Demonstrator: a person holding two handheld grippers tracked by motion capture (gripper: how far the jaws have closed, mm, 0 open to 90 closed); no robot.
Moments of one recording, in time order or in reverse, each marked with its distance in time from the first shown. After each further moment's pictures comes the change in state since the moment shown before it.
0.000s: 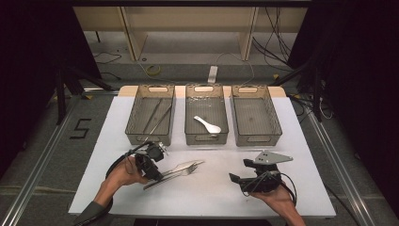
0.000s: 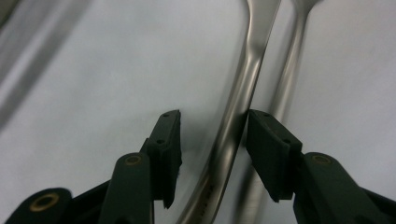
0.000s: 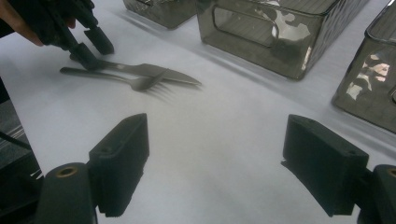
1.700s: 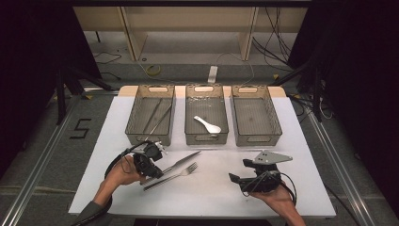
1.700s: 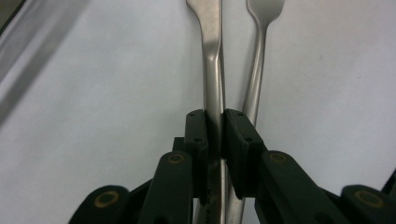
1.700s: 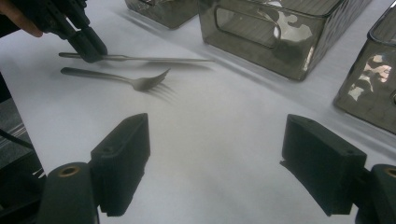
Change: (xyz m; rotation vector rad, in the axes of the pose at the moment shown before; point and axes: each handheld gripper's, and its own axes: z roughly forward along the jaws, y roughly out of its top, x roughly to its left) left arm 0.005 -0.006 -0.014 -0.104 -0.130 0.001; right arm 0.001 0.002 0.000 0.007 0.004 -0.002
